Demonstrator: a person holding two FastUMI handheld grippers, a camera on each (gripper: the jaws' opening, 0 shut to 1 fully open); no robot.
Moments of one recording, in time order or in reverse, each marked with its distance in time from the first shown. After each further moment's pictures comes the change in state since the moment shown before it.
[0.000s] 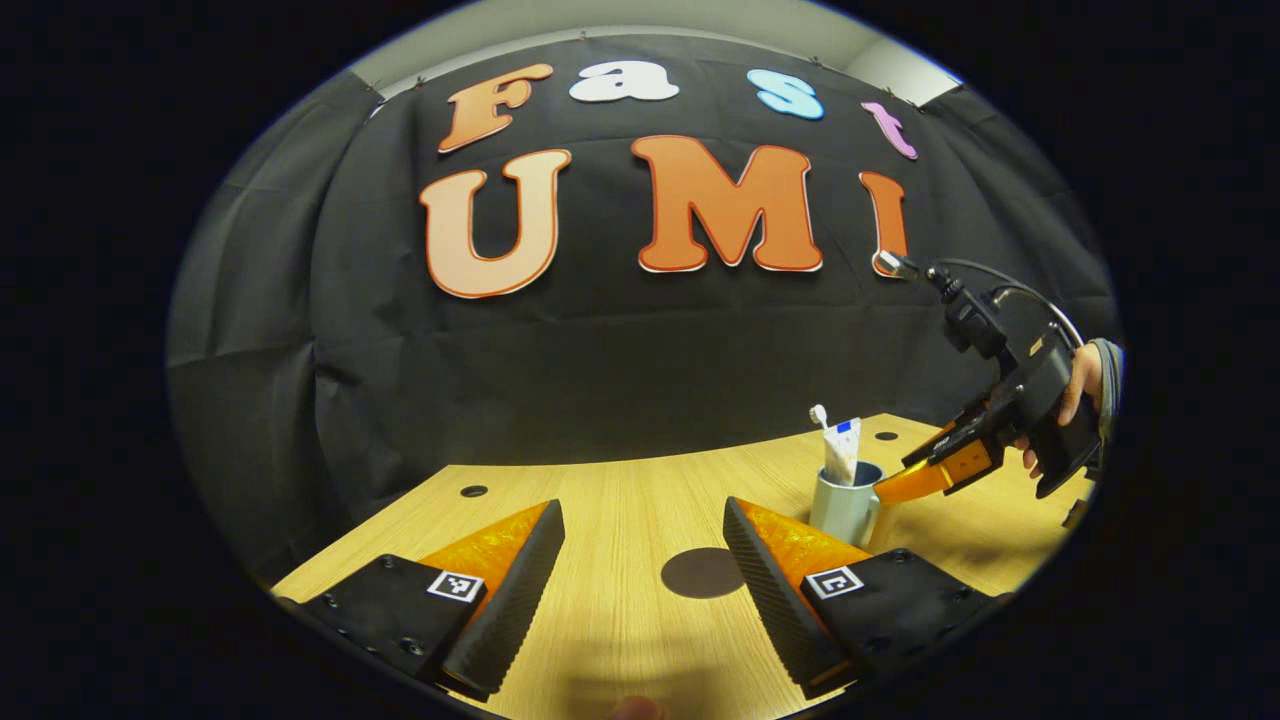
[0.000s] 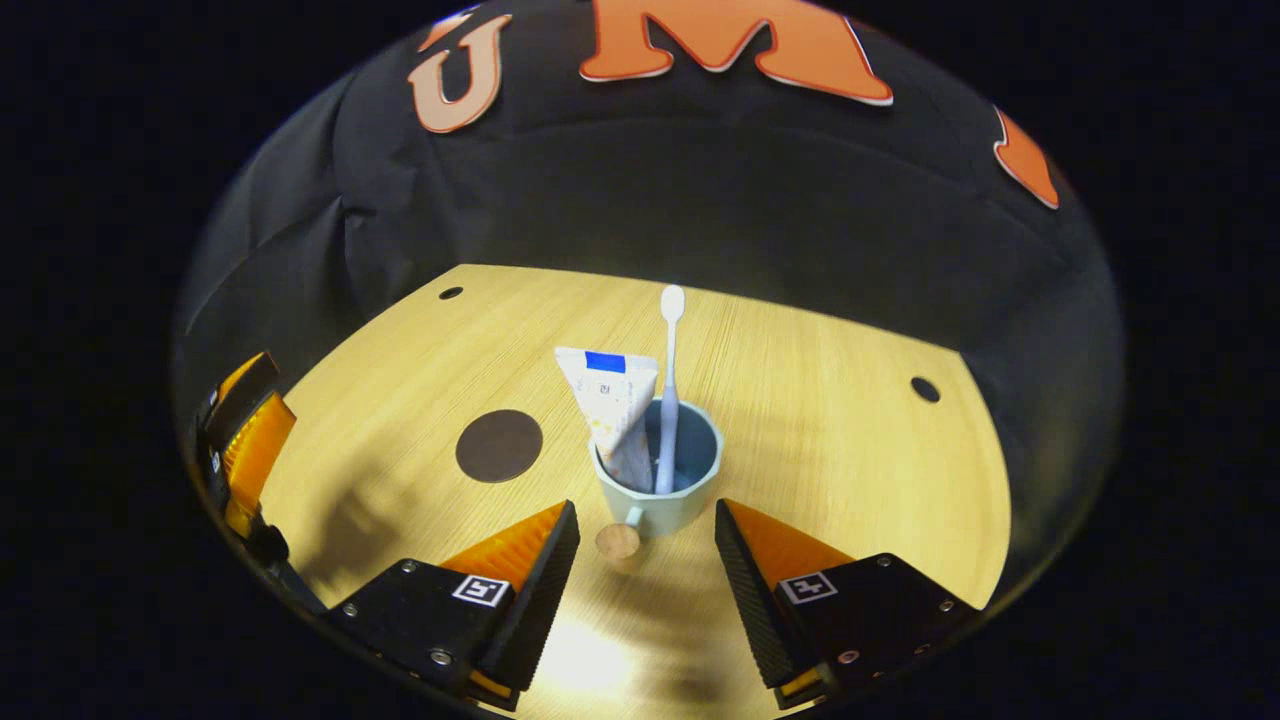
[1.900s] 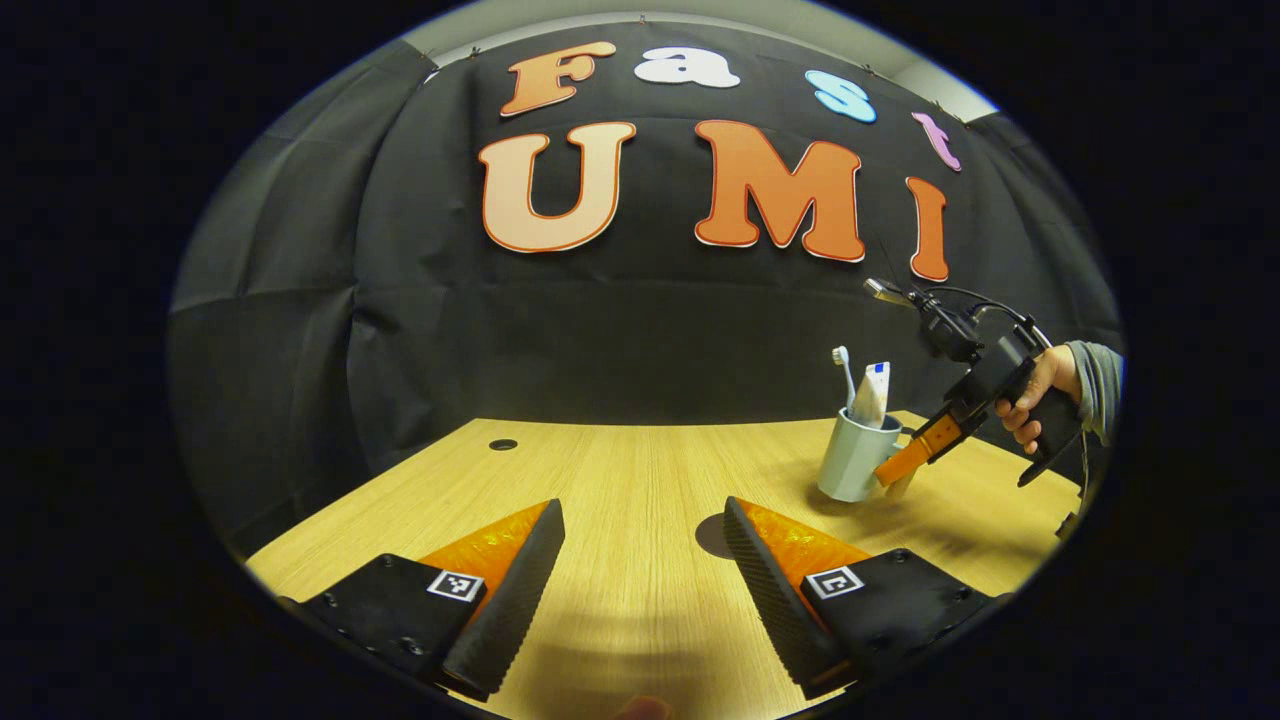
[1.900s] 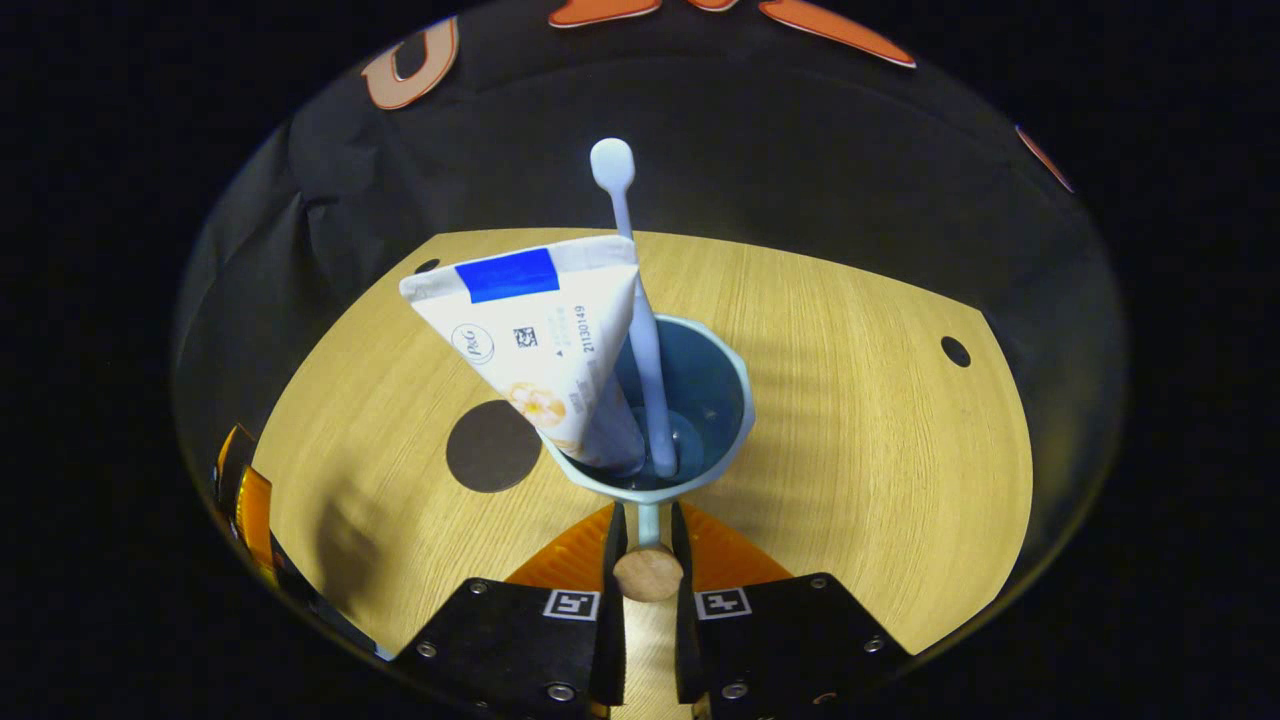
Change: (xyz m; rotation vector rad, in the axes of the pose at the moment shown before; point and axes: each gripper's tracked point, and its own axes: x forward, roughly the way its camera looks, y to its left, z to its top) left arm -0.022 0.034 -0.042 -0.093 0.083 0.043; right arm 0.041 0.005 0.004 0.010 0.126 -0.015
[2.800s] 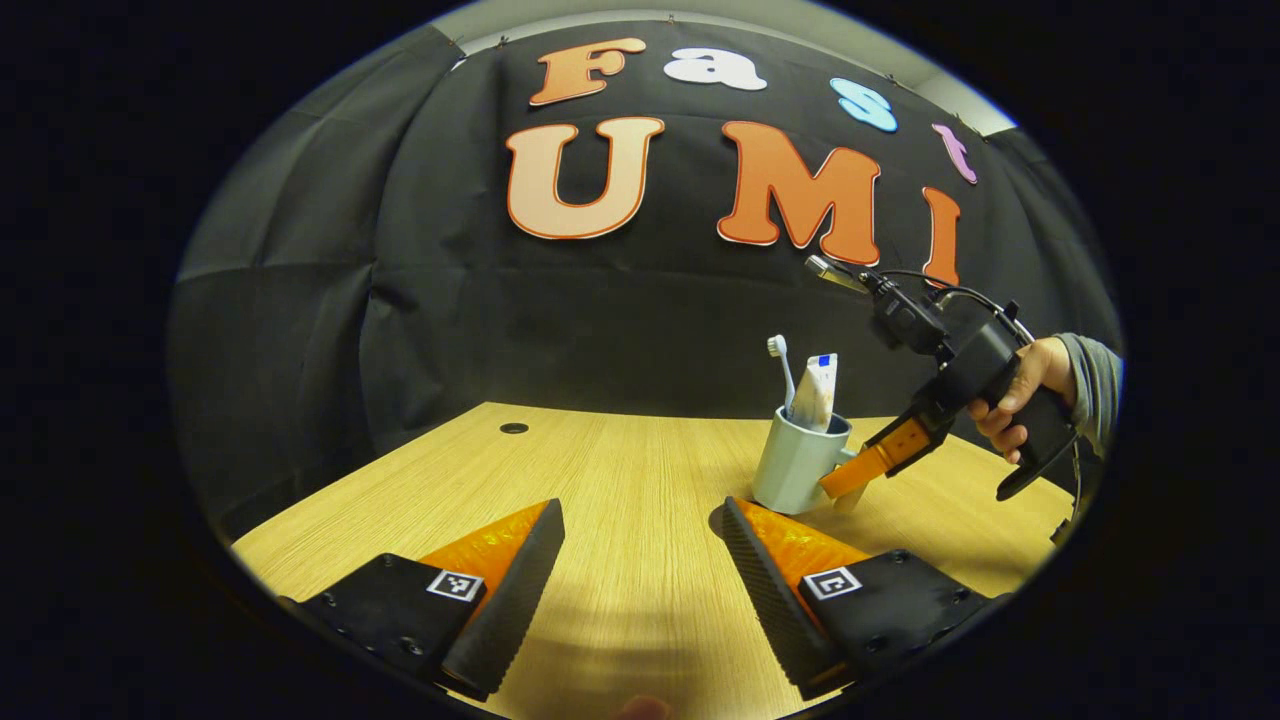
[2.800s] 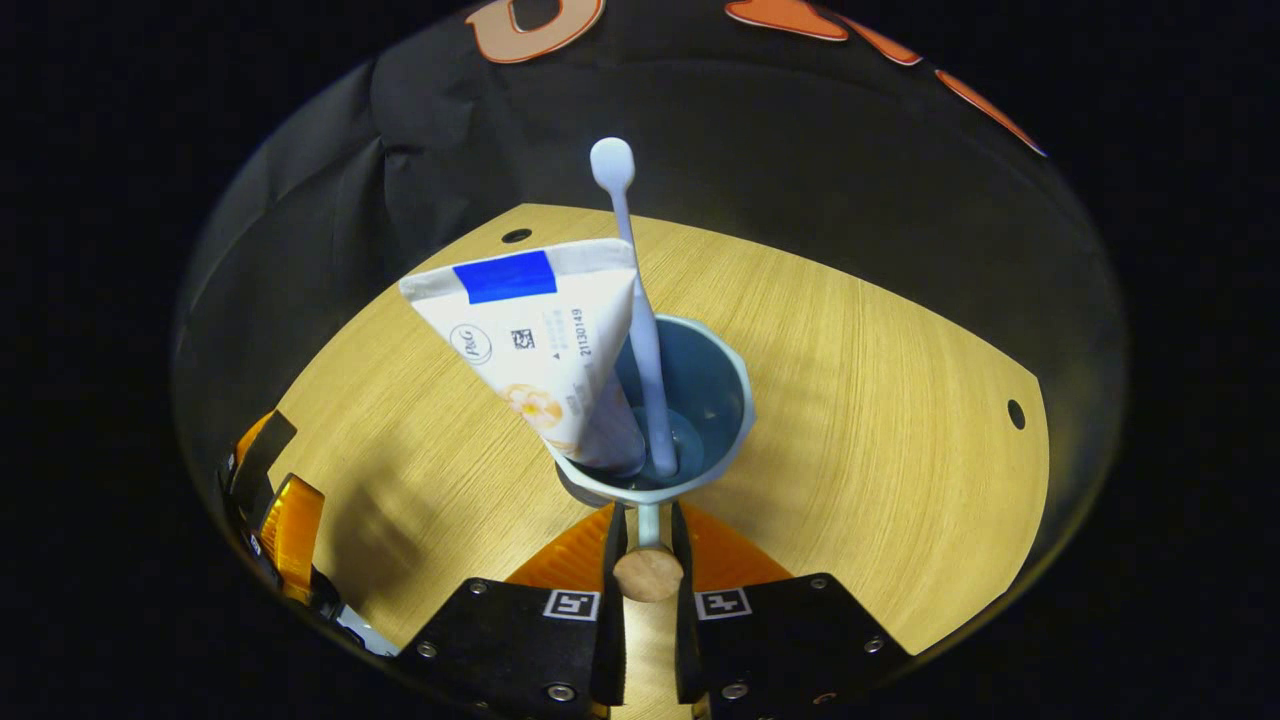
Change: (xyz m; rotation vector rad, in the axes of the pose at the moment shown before) left arm -0.013 0.028 -0.014 -0.049 0.005 0.028; right arm -0.005 -0.001 0.014 -0.175 0.025 0.085
